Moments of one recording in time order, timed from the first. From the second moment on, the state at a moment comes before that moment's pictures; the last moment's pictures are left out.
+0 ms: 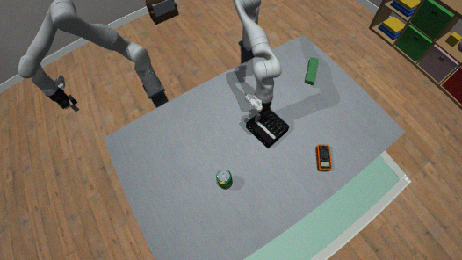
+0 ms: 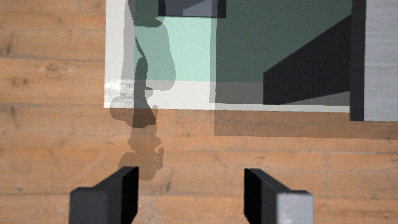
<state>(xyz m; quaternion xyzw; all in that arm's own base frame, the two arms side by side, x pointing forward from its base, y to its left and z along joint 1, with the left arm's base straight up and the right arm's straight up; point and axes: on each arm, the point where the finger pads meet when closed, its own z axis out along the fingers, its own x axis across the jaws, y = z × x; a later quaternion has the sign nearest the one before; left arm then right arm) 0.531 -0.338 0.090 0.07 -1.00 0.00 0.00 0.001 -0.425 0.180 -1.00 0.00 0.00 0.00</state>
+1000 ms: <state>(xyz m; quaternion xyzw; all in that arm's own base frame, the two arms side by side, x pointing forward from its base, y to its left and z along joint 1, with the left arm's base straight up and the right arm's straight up) 0.531 -0.338 0.086 0.07 -1.00 0.00 0.00 0.001 -0.425 0.180 -1.00 0.00 0.00 0.00</state>
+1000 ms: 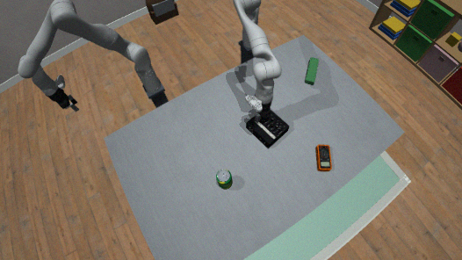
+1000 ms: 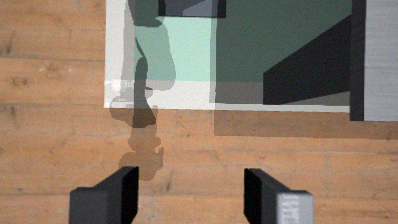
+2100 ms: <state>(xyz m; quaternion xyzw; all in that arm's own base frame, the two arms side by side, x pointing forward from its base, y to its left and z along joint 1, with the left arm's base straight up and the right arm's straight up) 0.531 -0.338 0.078 0.07 -1.00 0.00 0.00 0.001 -0.425 0.180 -1.00 0.00 0.00 0.00</state>
